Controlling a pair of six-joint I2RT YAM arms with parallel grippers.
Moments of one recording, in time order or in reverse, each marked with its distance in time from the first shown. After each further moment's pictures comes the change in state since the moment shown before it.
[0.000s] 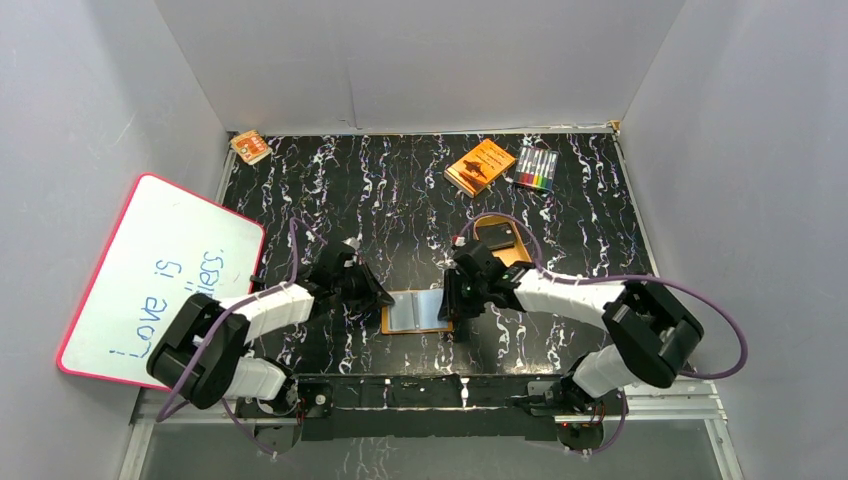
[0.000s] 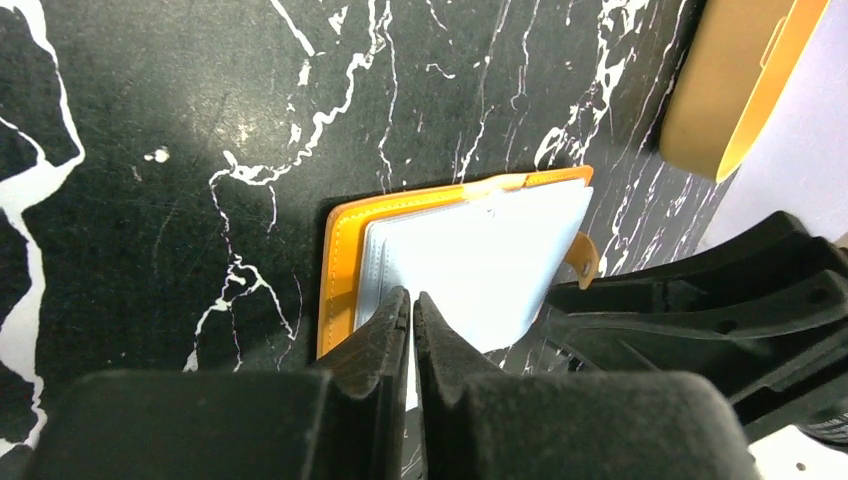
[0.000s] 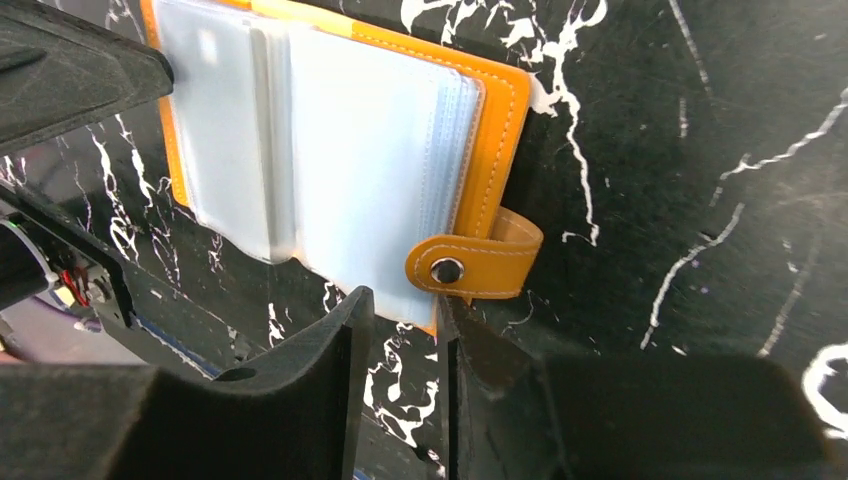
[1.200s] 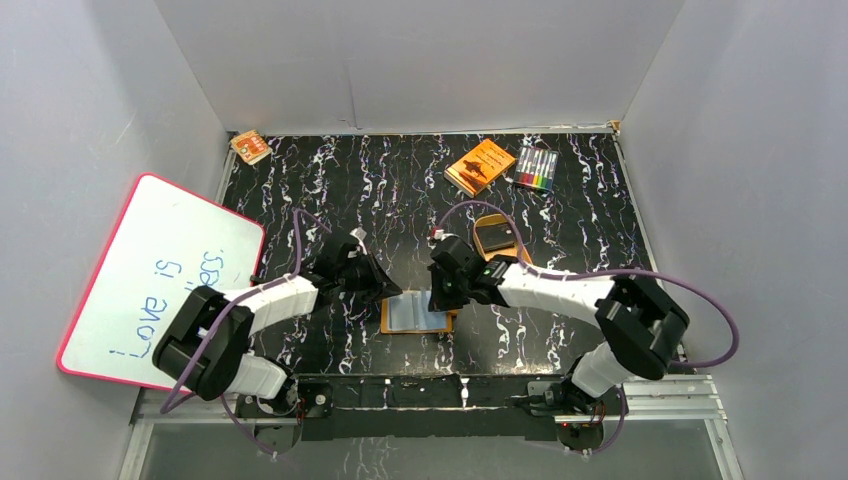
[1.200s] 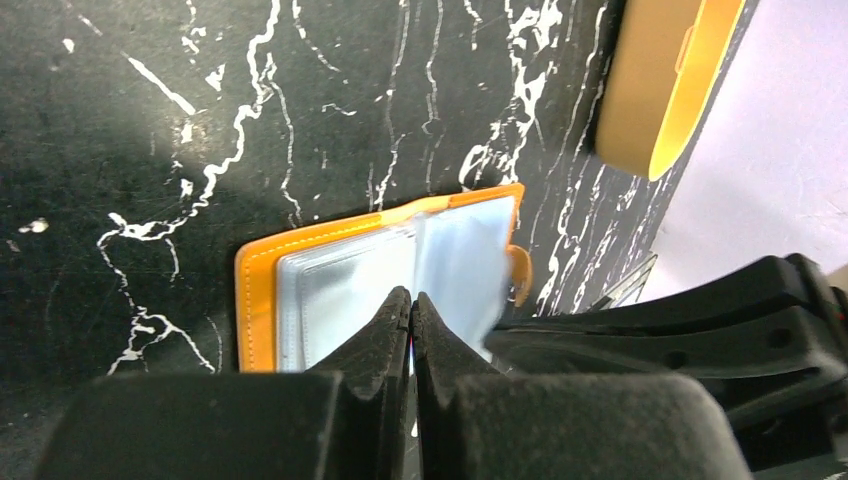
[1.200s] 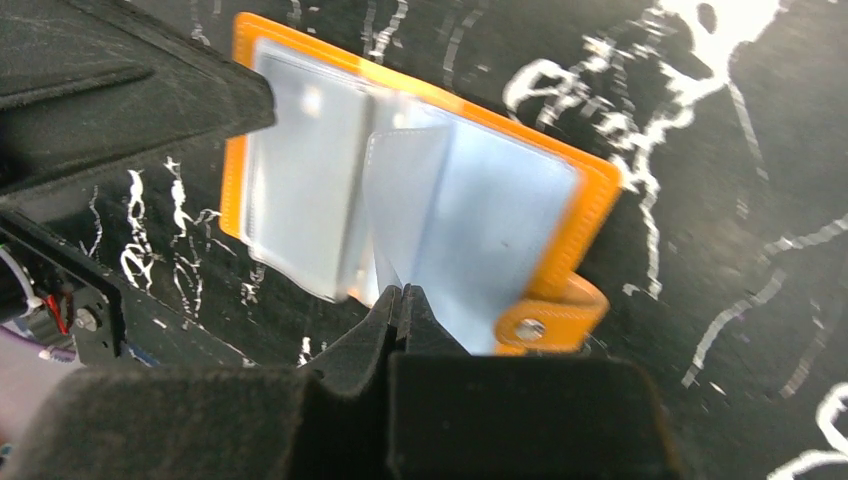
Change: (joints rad) left arm 0.000 0.041 0.070 0.026 0.048 -0.010; right arm 0.094 0.061 0.158 -0.068 0.145 -0.039
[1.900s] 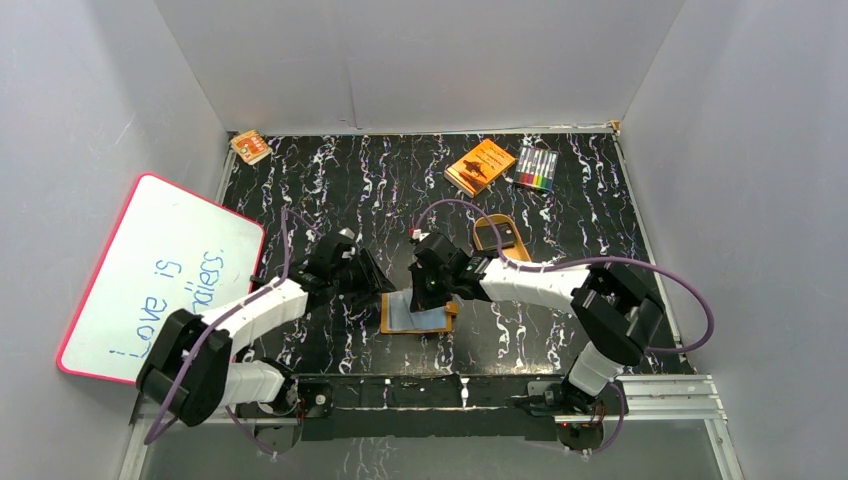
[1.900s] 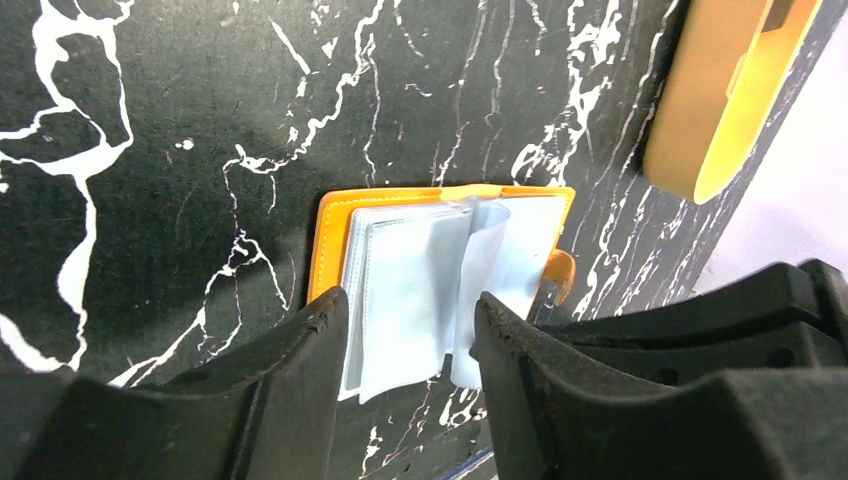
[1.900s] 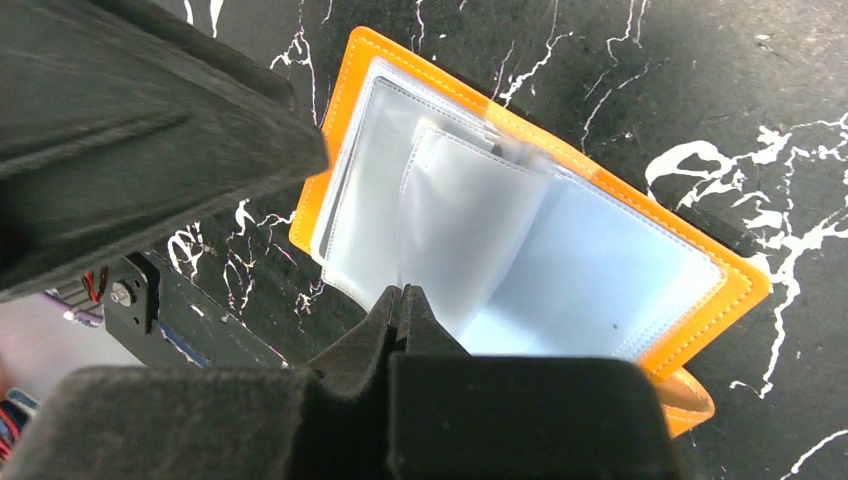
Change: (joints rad) left arm 0.000 -0.117 0.027 -0.231 -0.122 0.019; right arm 0.030 0.119 0.095 0.057 -0.096 -0.056
